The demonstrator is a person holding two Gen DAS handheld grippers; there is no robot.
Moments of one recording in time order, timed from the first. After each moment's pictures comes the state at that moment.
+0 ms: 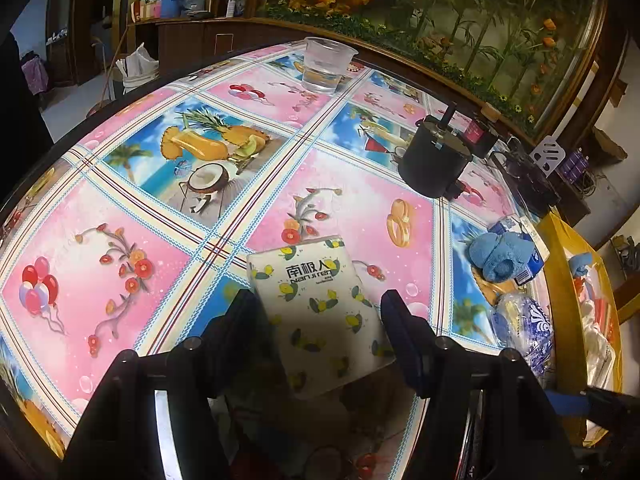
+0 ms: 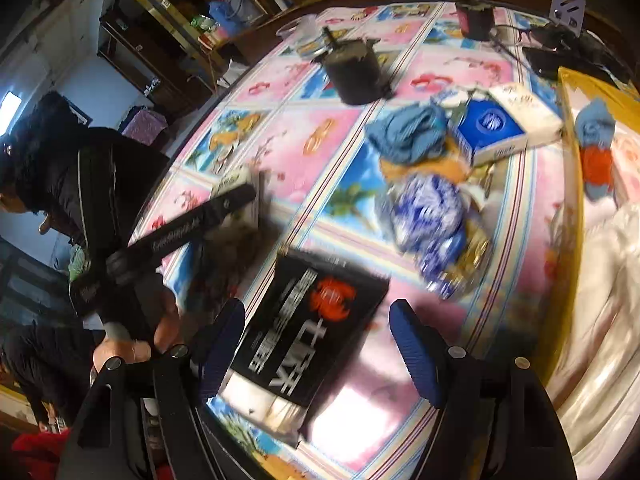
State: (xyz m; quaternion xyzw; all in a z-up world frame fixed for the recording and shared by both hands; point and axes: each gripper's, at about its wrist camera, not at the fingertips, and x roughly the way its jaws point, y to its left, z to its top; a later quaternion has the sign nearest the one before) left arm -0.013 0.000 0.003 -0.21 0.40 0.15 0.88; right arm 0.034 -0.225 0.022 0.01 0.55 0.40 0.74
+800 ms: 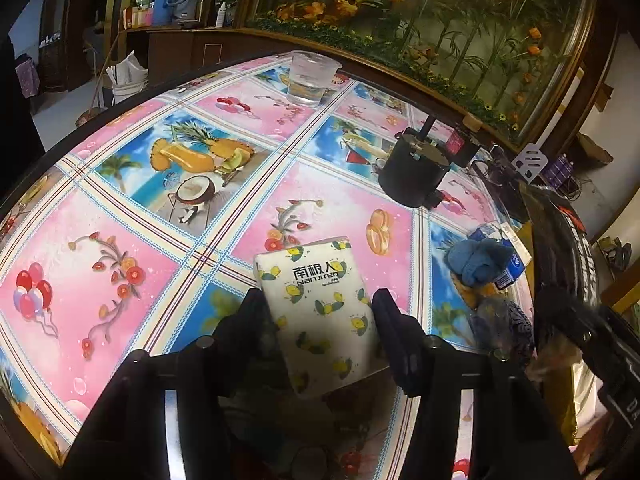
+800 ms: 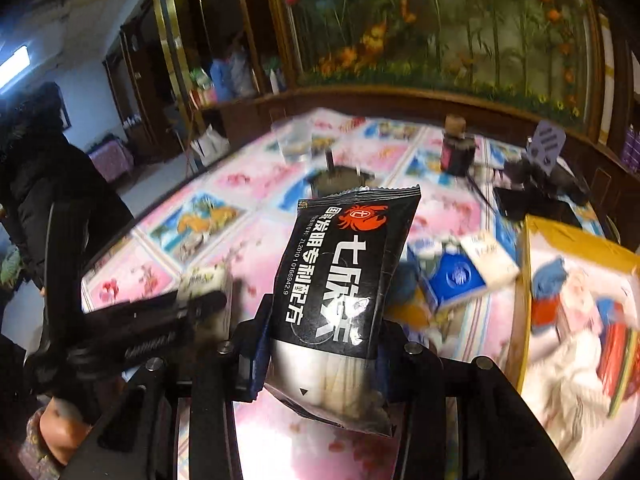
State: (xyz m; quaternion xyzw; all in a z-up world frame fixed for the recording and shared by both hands) left arm -0.019 -0.004 0.012 -0.21 0.37 0.12 0.90; right arm 0.043 -0.192 0.064 -0.05 0.35 0.34 0.87
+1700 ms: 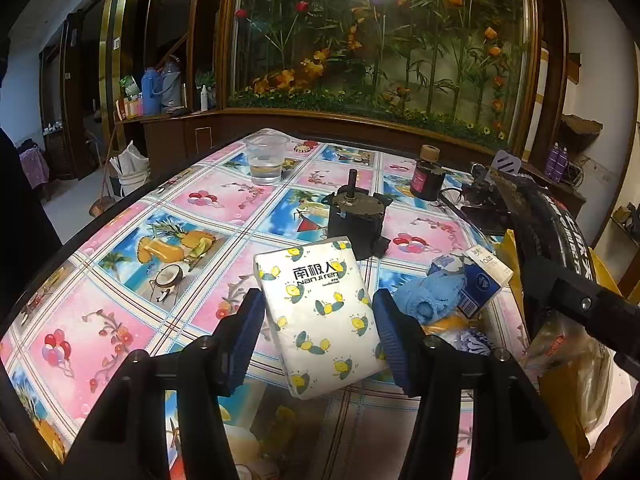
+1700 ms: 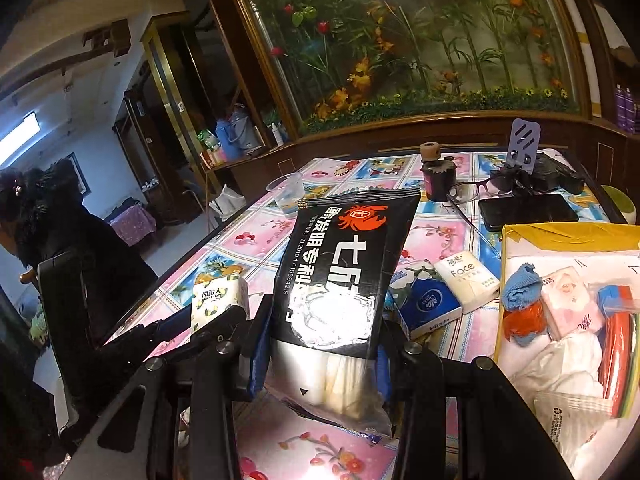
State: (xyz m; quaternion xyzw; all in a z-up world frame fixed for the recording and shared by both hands) left arm -0.009 -0.077 0.049 -0.09 0.29 0.16 0.94; right arm 0.052 -0.252 0.075 0.06 0.31 0.36 0.88
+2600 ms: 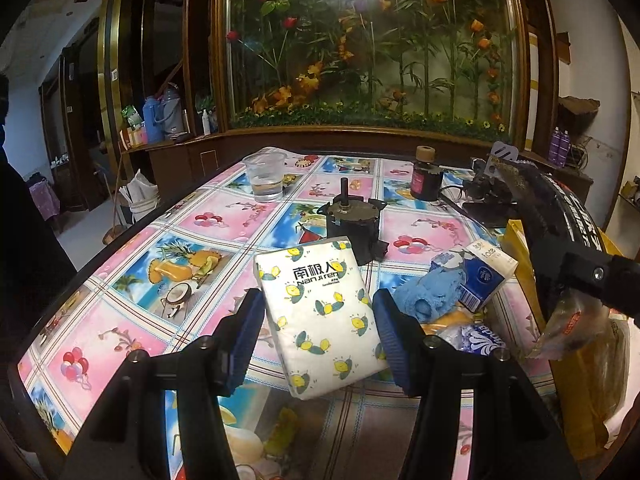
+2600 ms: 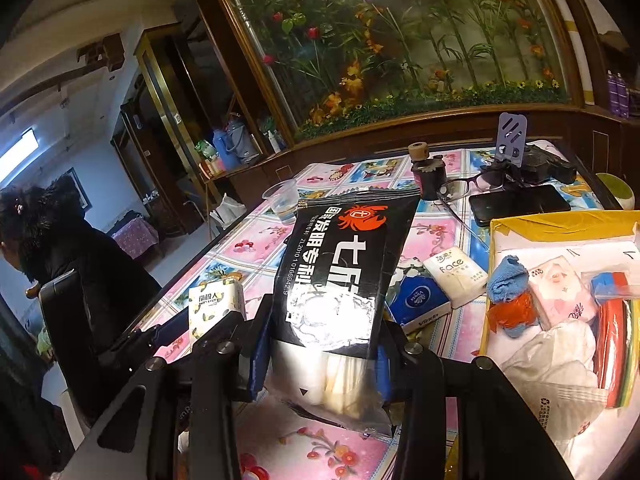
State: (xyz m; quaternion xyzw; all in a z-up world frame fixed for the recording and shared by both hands) left arm -0.012 -0.097 0.050 -0.03 0.27 0.17 0.95; right arm 0.051 -0.270 0.076 0.09 0.31 0.36 0.88
